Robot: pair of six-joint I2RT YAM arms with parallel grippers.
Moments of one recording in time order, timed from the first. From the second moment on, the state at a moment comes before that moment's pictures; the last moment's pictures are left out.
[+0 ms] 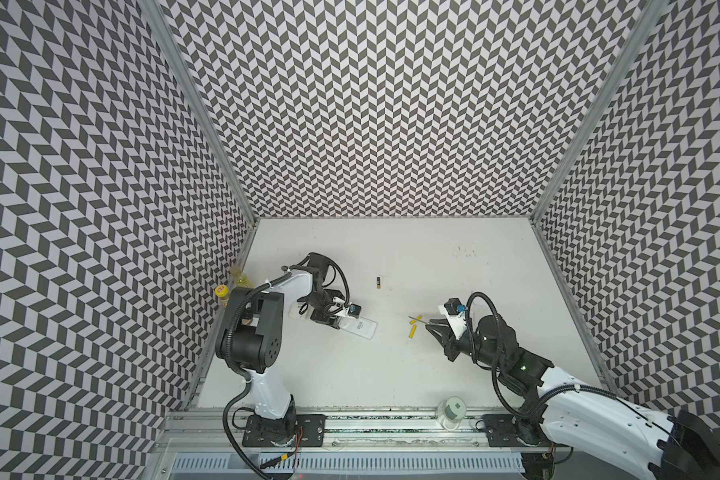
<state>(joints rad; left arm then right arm) -0.20 1.77 1.06 -0.74 0.38 1.71 0.75 0.88 0.33 0.17 -0.14 0.13</state>
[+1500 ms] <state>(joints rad) -0.50 1.42 0.73 -0.32 0.41 0.62 0.74 1.09 0.47 0.19 -0.25 0.29</state>
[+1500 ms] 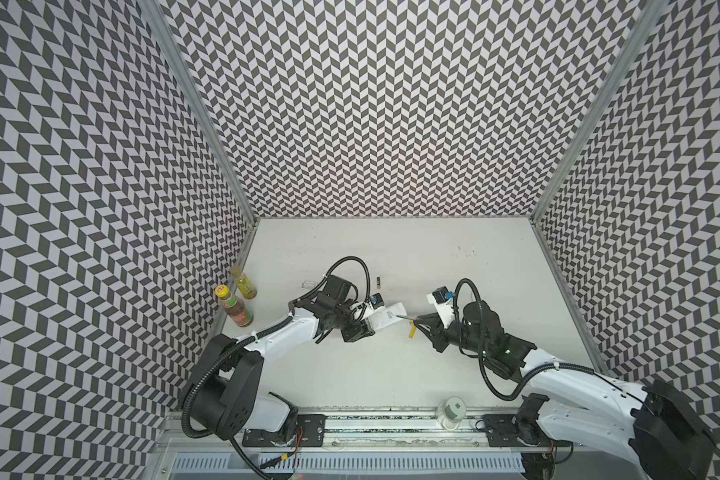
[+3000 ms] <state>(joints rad) -0.47 1.37 0.55 -0.13 0.42 0.59 0.64 1.46 0.74 0.06 -0.59 0.41</state>
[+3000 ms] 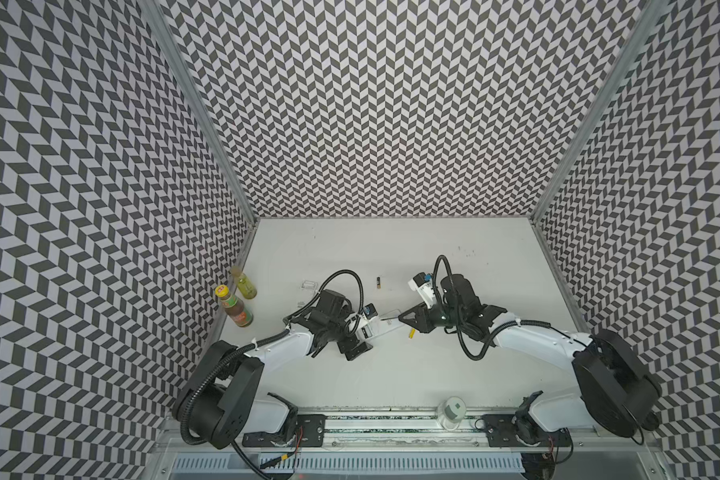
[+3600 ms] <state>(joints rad) -0.47 1.46 0.57 -0.10 0.41 0.62 0.64 1.67 0.91 -0.02 -0.70 0.46</state>
